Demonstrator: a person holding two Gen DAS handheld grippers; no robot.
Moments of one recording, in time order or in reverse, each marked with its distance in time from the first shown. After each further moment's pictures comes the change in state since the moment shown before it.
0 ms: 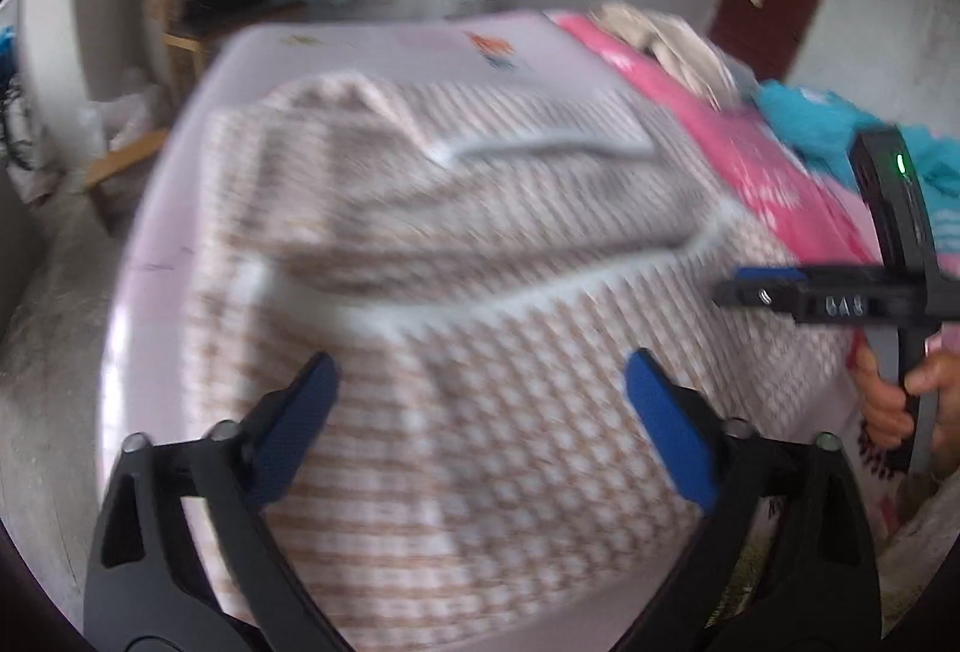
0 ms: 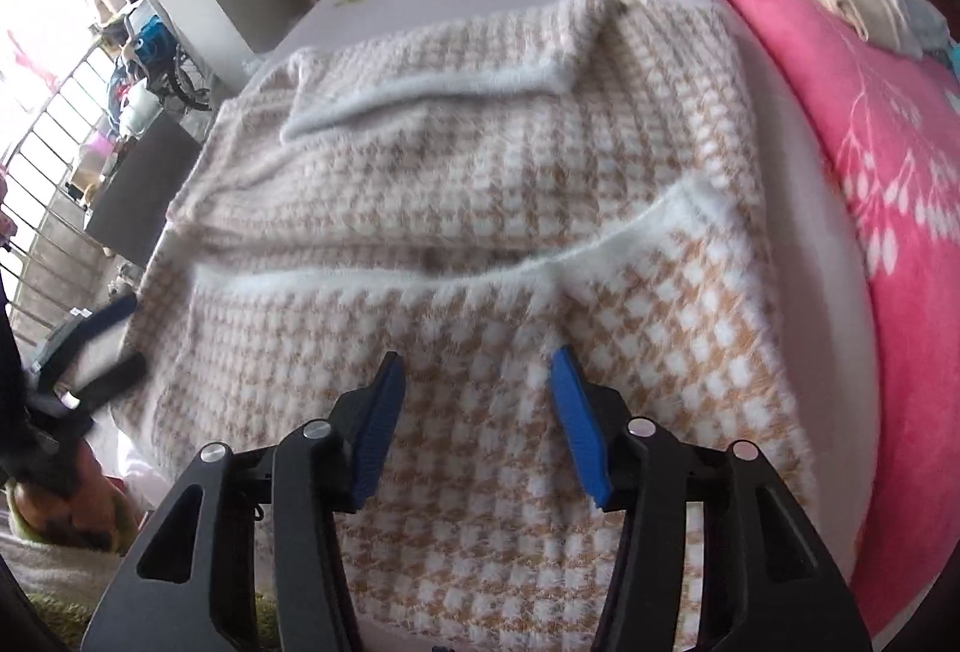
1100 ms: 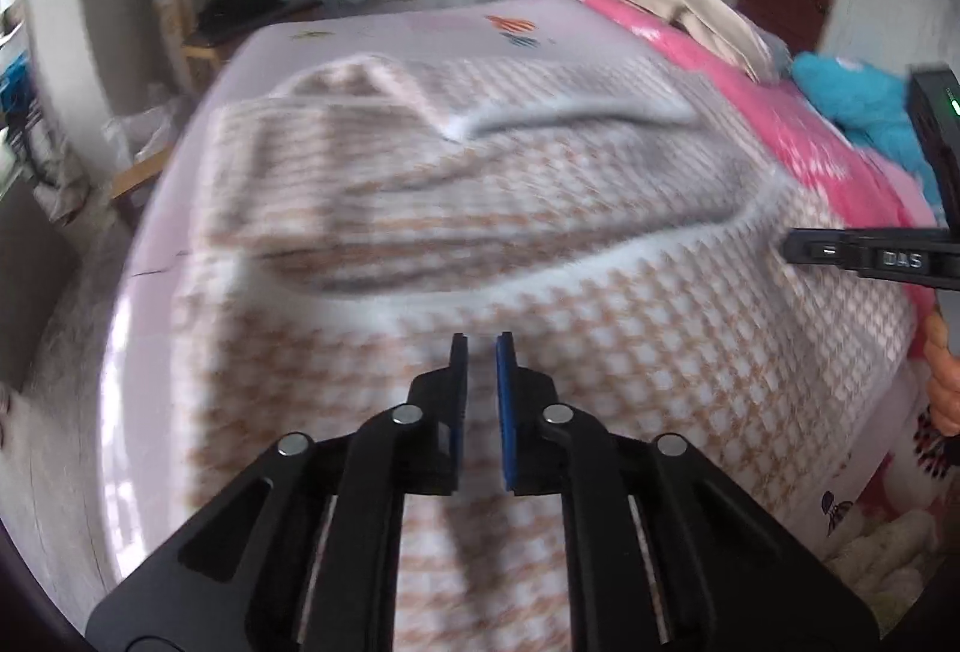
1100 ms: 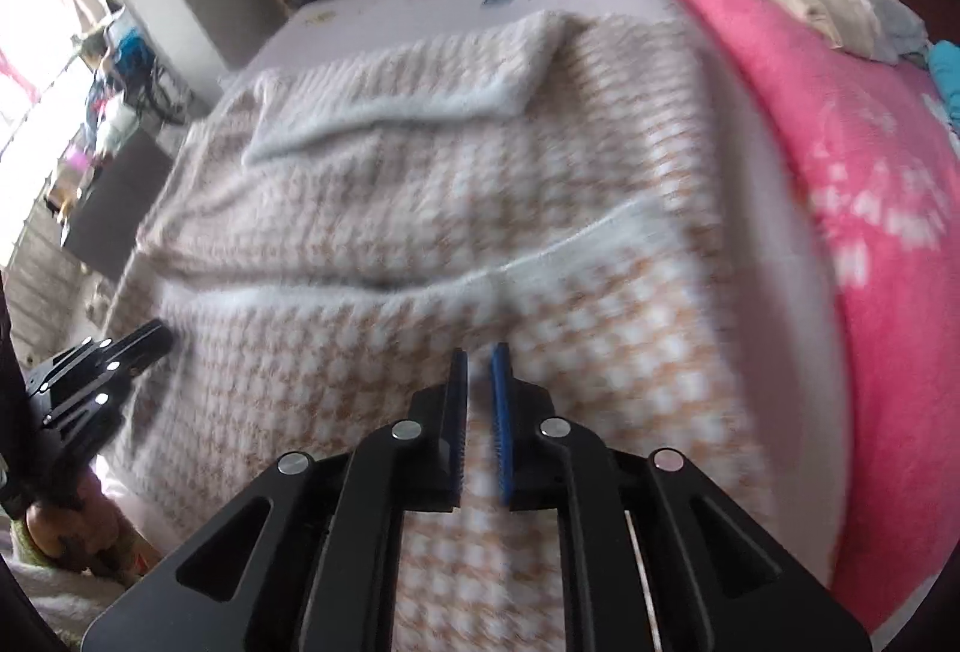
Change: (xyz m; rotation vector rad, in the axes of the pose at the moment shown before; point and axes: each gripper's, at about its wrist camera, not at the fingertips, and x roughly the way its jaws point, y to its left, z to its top) left arm 0.016 0.004 -0.001 0.006 -0.028 0.138; right arm -0.013 -0.018 0.009 0.021 -0.071 -0.079
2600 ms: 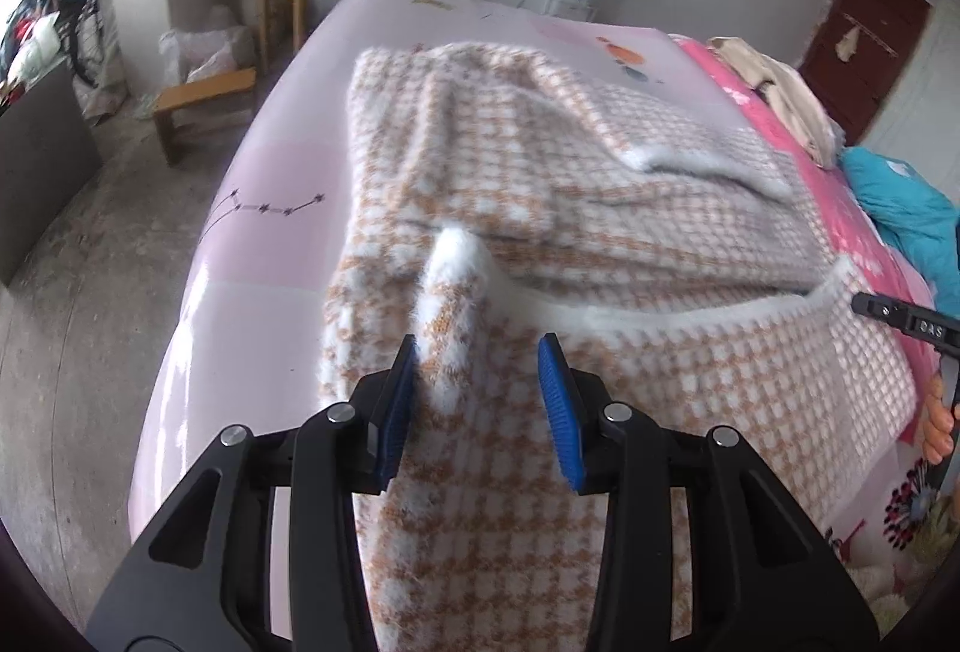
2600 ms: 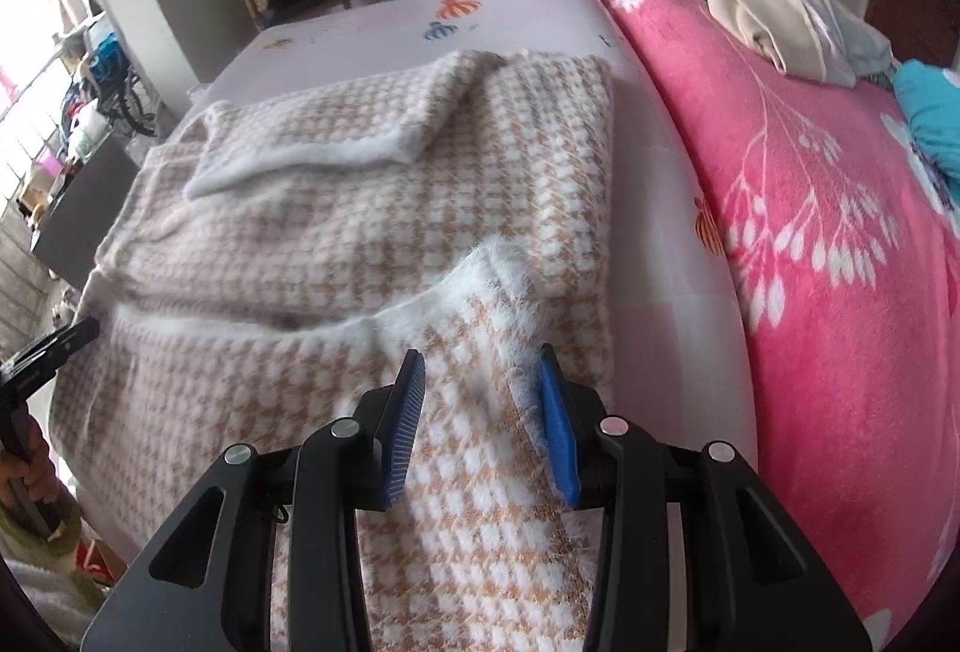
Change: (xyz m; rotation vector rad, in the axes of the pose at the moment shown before) left arm 0.002 0.080 -0.007 -0.211 0.003 -0.016; right arm -0.008 -0.032 0.009 -0.036 -0.042 -0.078
